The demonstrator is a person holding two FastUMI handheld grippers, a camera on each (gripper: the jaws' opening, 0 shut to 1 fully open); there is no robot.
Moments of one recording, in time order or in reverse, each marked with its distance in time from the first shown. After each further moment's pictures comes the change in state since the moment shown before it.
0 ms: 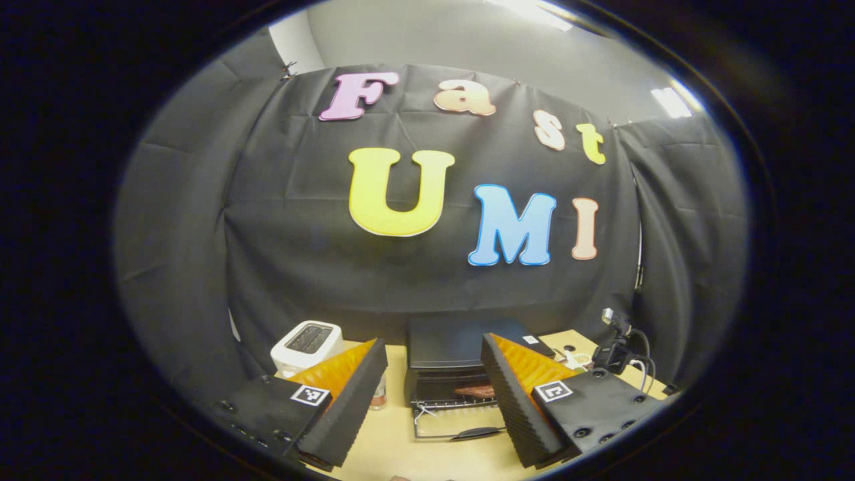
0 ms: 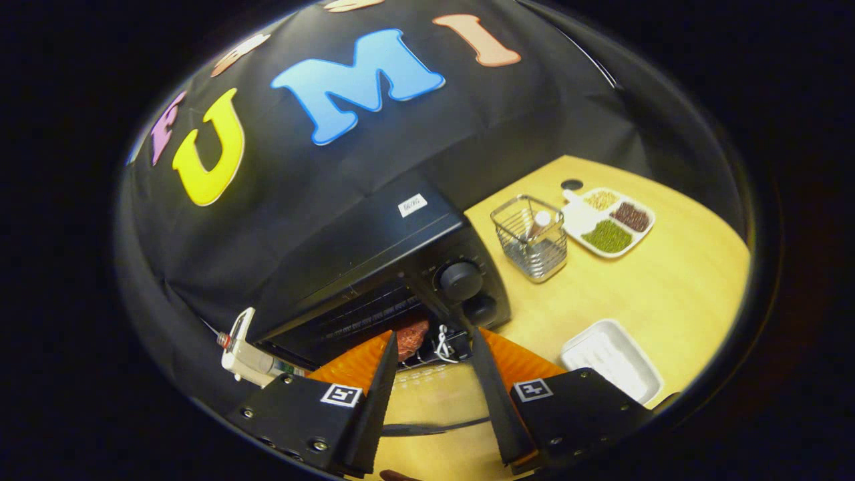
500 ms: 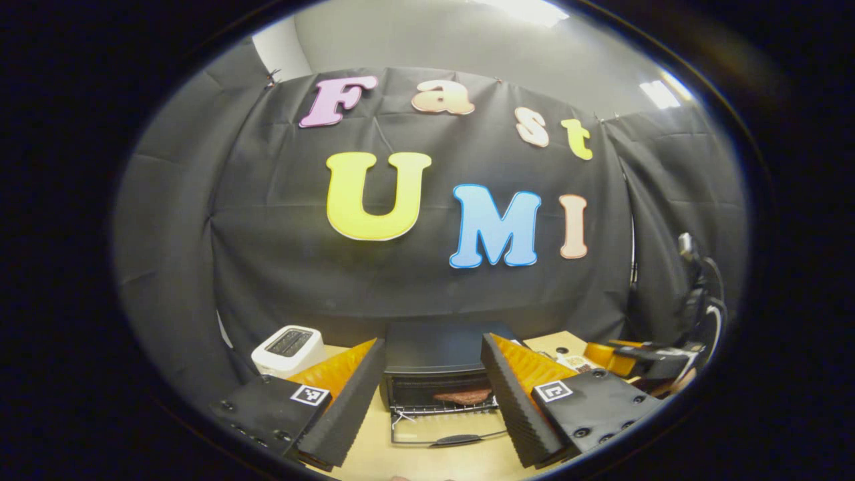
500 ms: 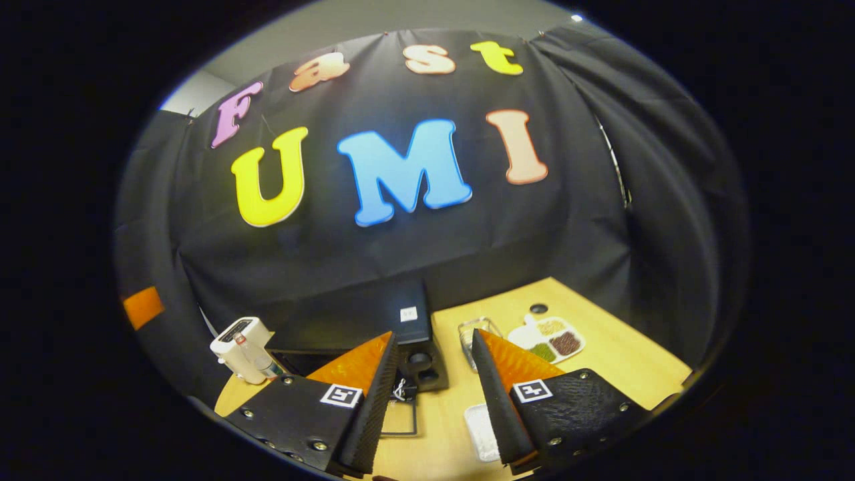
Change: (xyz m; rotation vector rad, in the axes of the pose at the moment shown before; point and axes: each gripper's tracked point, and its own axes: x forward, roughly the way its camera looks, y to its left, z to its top) left arm 0.016 -0.053 0.001 0.047 -0.032 -0.005; right arm -0.144 -0.014 0.130 -0.264 -0.347 0.004
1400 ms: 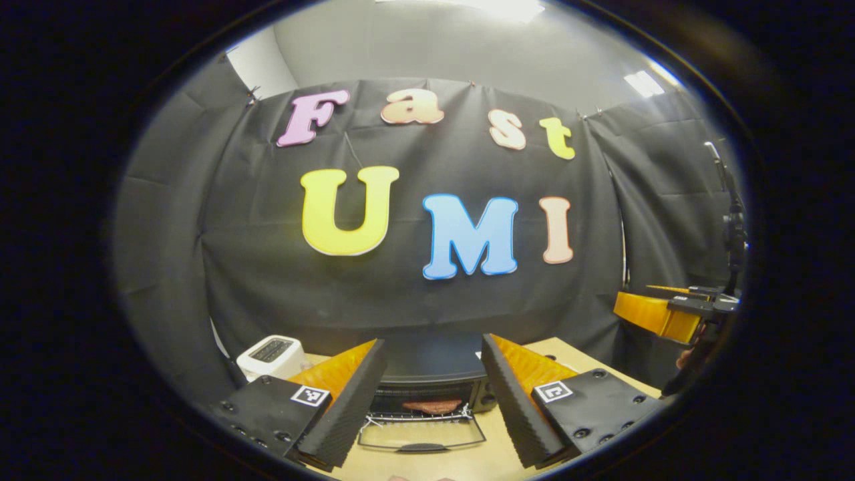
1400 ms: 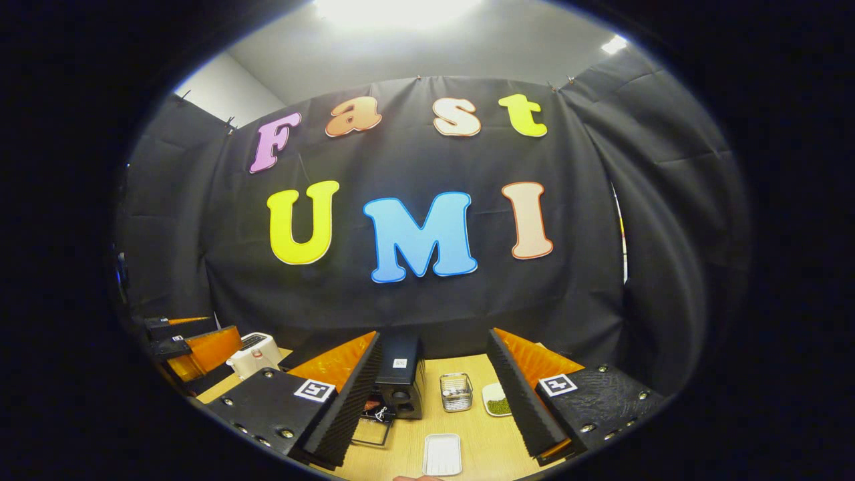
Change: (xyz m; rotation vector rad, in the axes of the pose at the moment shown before) left arm 0.007 -0.086 -0.005 0.011 0.027 -0.007; right arm -0.055 -0.030 0.076 -0.104 -0.146 0.105
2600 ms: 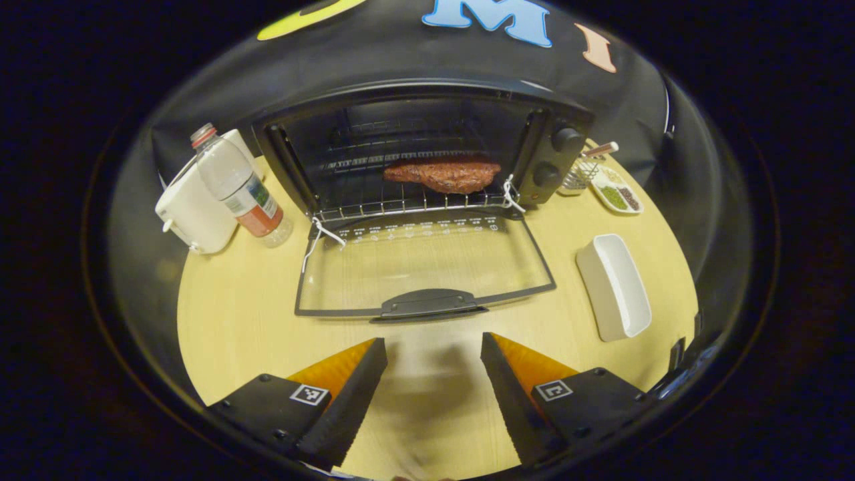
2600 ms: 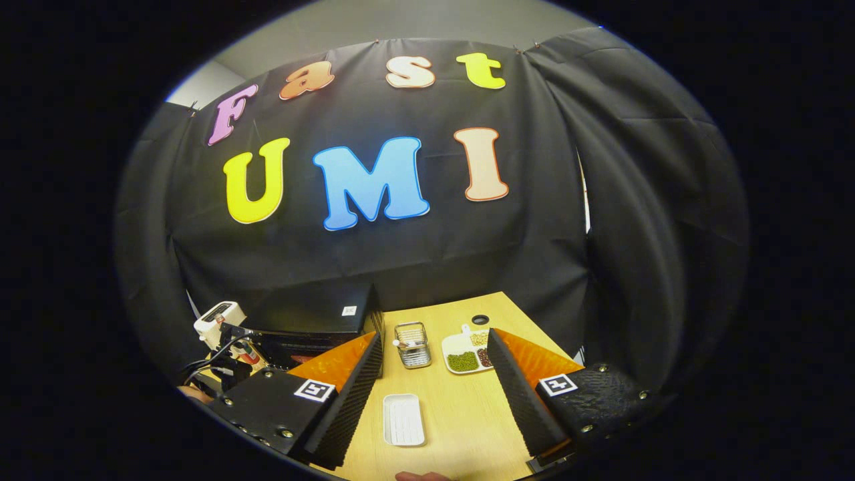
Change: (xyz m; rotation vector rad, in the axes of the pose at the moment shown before) left arm 0.051 0.018 -0.356 0.008 0.969 -0.040; right arm -0.021 -0.081 -0.076 0.039 0.206 -0.160
